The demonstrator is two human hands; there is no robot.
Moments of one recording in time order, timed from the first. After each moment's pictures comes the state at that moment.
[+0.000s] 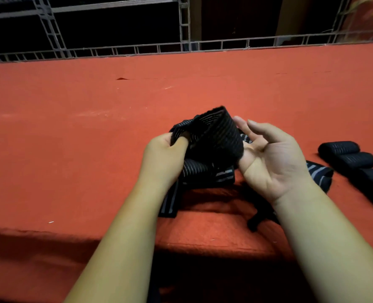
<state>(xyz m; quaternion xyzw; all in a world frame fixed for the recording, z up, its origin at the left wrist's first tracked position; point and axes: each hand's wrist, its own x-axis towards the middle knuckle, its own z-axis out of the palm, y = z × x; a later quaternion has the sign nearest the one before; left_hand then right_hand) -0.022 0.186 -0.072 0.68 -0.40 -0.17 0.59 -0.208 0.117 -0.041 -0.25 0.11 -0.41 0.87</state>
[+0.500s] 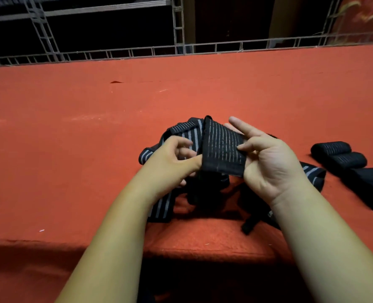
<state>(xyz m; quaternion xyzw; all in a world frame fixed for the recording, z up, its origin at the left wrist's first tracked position) -0.028 0.195 -0.067 0.67 -0.50 -0.28 0.48 -0.209 0.095 -0.055 -0.34 0.22 -0.46 0.79</state>
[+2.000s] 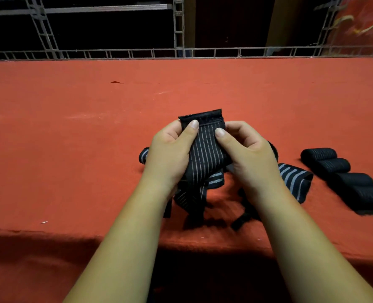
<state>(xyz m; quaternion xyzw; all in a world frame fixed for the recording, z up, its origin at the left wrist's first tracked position) -0.069 0.196 -0.042 0.51 -0.40 -0.28 0.71 -0.207 0.130 -0.051 -0.63 0.25 -0.50 0.54</state>
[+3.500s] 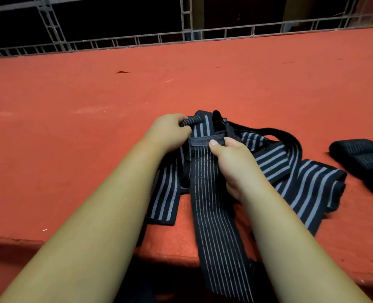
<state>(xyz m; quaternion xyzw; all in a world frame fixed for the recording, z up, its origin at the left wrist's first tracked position) 0.037 0.091 -0.052 0.82 -0.52 -0.06 0.24 -0.138 0.069 -0.107 -0.57 0.37 -0.37 0.64</state>
